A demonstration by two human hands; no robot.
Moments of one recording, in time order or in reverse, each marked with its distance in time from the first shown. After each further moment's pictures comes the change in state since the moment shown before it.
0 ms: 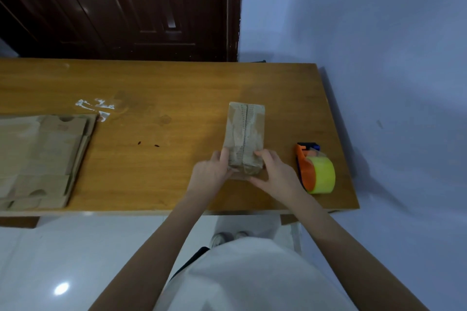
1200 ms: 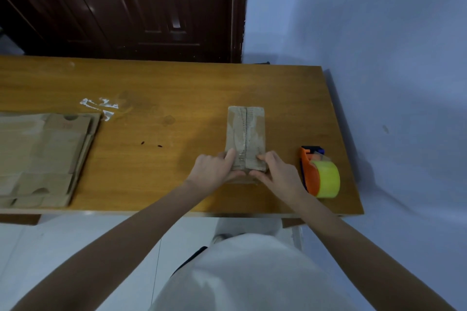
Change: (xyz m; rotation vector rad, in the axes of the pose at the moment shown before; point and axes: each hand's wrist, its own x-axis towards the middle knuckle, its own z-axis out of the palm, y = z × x) left_hand 0.016 -0.012 -0.008 0.103 0.095 0.205; right_hand 0.013 0.013 0.011 -0.076 0.087 -0.127
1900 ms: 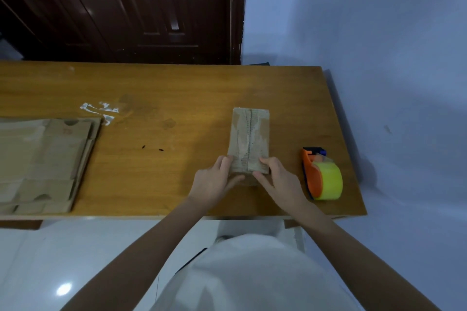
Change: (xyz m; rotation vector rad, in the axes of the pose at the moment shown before) left_hand -0.021 0.005 0.006 -0.215 -0.071 -0.174; right_hand -0.010 -0.005 0.006 0.150 -0.009 0.133
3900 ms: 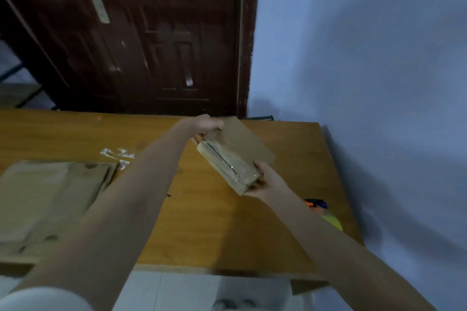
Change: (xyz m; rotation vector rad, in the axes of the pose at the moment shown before) left_hand 0.192 -0.068 -0.150 -0.598 -0.568 -0.693; right_hand 0.105 -0.072 -0.056 1.675 0.009 0.955
